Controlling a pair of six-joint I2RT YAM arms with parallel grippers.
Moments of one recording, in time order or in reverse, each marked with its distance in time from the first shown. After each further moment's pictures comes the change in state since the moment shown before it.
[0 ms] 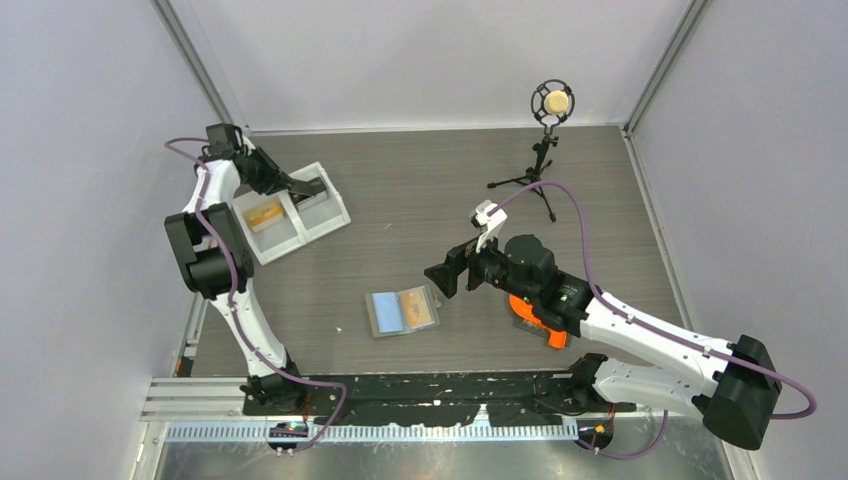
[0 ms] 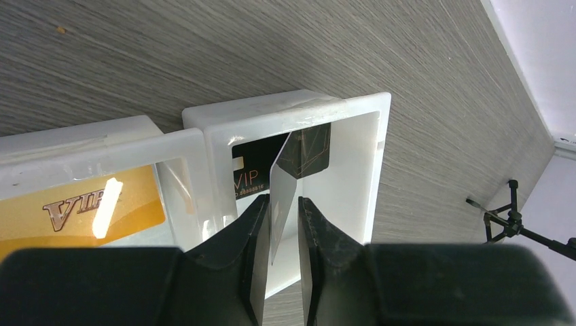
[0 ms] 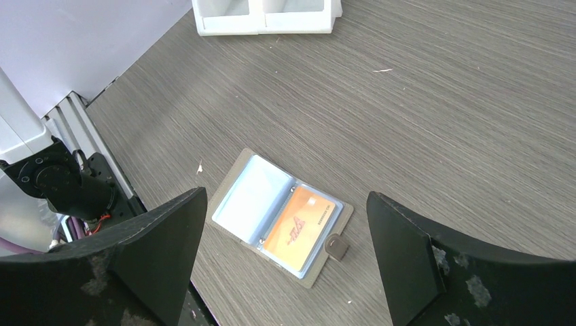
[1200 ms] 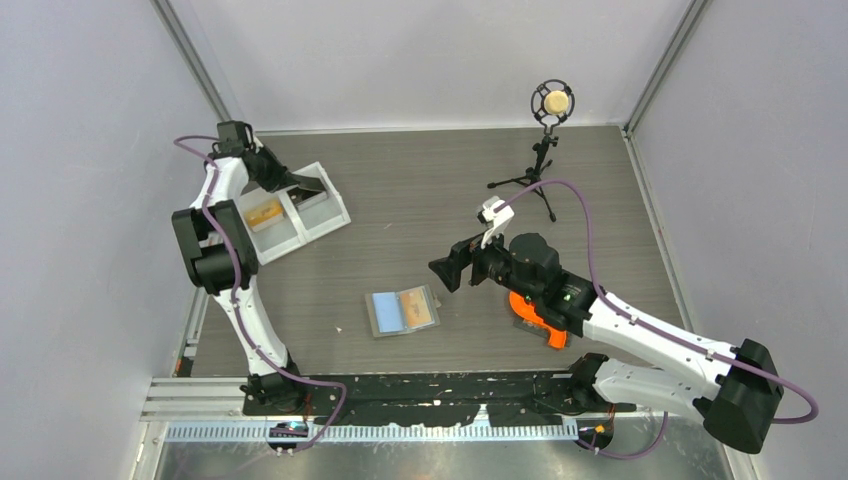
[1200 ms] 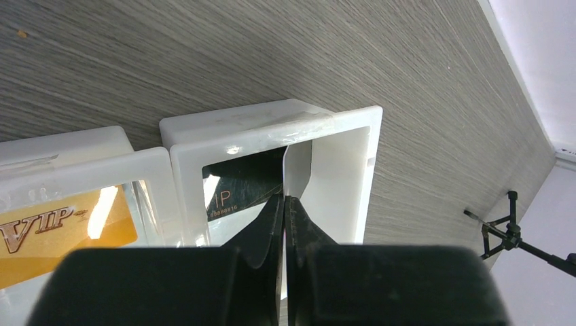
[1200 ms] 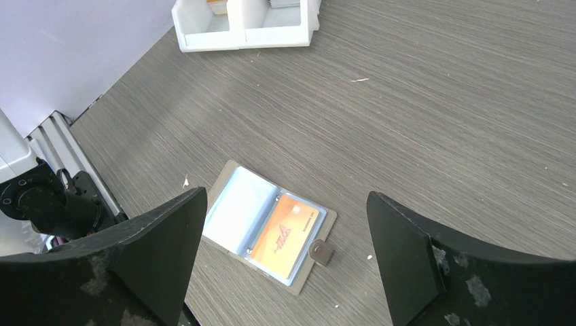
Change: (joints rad) left arm -0.038 0.034 0.029 0.015 -0.045 -0.045; right arm -0.024 -0.015 0.000 0.000 0.043 -0.003
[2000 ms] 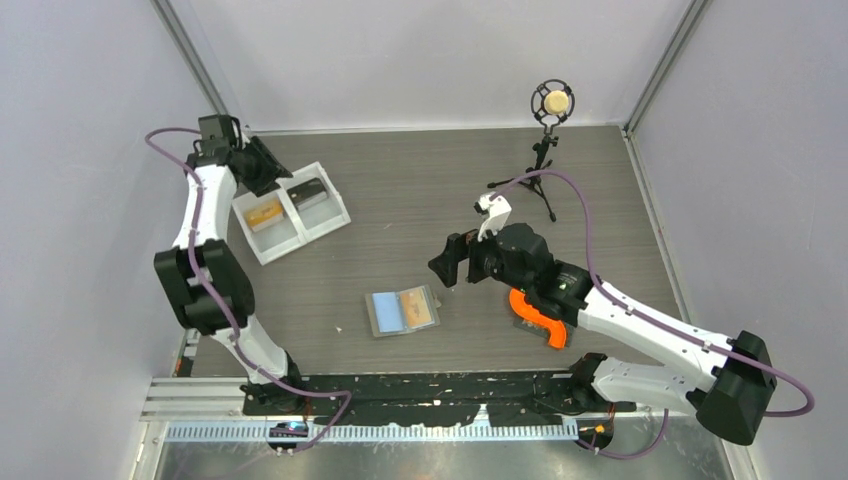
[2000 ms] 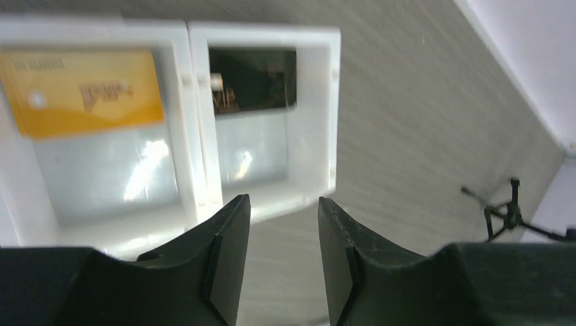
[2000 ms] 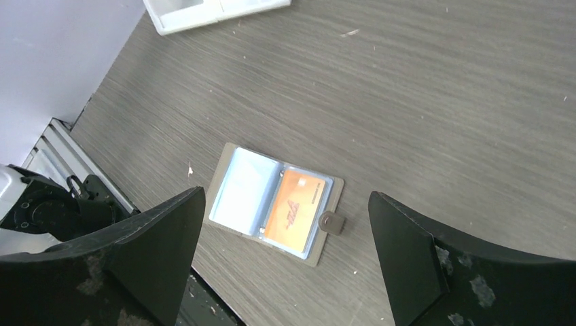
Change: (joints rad) left arm -0.010 -0.268 -0.074 -0.135 -0.111 0.020; right arm -0.002 0.038 0.089 -0.167 0.035 0.129
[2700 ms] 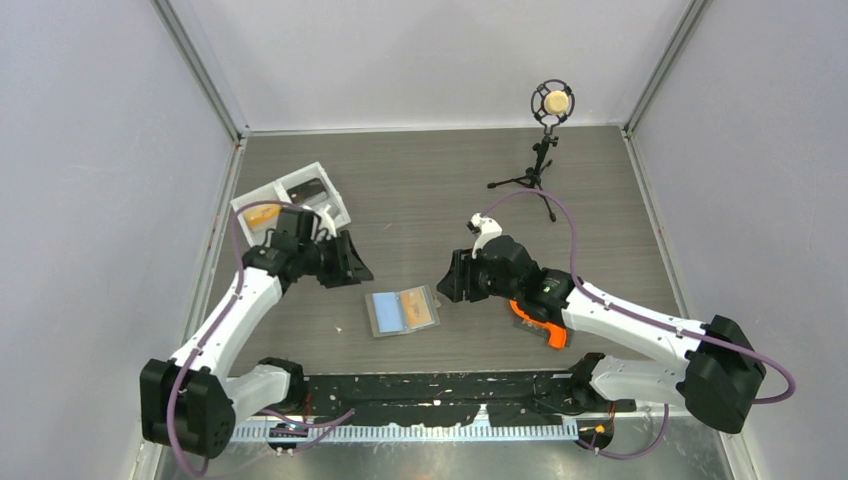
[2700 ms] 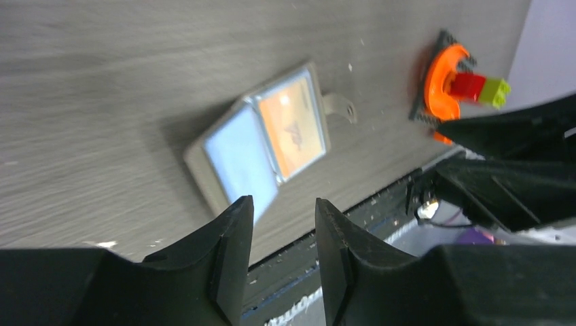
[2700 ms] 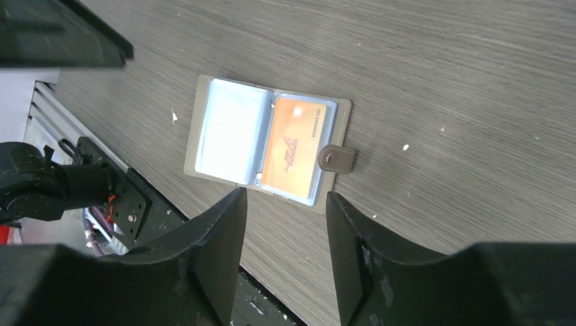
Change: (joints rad) left arm -0.502 -0.726 -0.866 0.087 0.228 -0.008; right arm 0.000 0.113 -0.085 -0.047 -0.099 0.187
